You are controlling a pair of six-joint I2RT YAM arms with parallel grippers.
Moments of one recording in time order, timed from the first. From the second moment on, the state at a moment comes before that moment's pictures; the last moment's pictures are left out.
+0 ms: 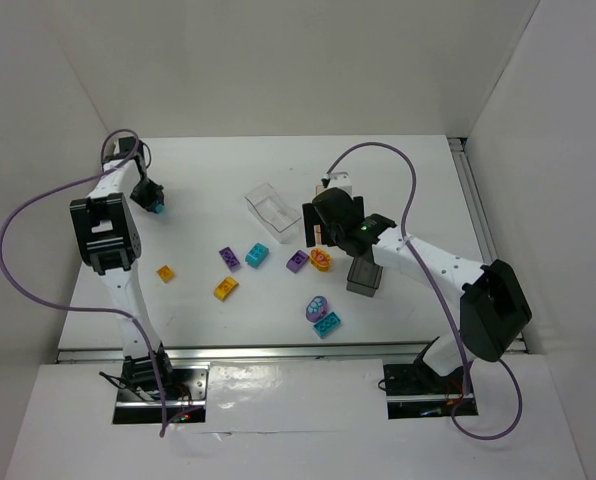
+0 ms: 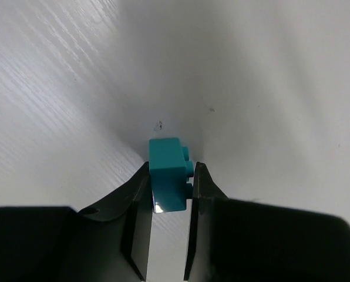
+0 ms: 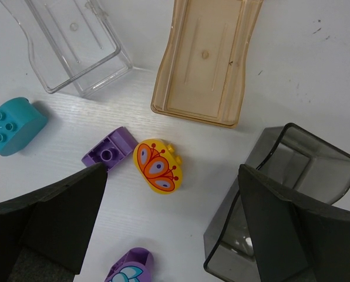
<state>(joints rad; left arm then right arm) 0.24 2.29 1.89 -0.79 -0.18 -0.78 0.72 1.50 1.11 -0.40 0.41 0.41</state>
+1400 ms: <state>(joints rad) -0.47 2.17 1.94 -0.79 -0.16 -0.61 0.98 1.15 0.73 -0.52 0.32 0.63</state>
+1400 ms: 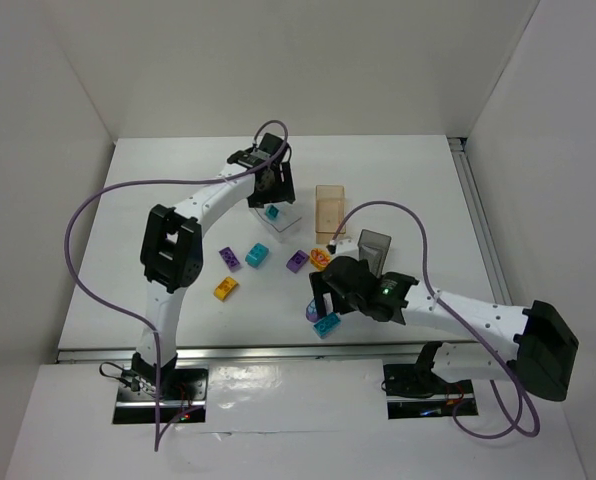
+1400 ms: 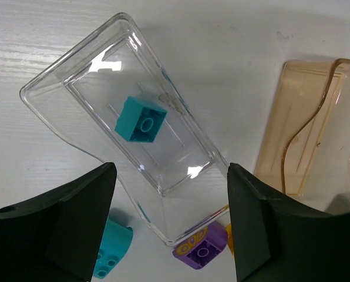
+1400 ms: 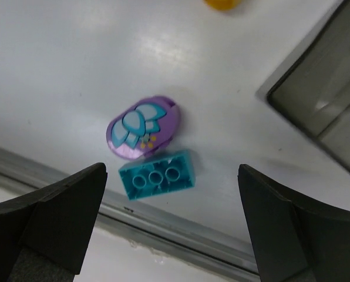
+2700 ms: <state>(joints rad) -0.28 1.70 1.49 -0.88 -0.33 -0.58 1.02 1.37 1.03 -0.50 0.32 0.52</state>
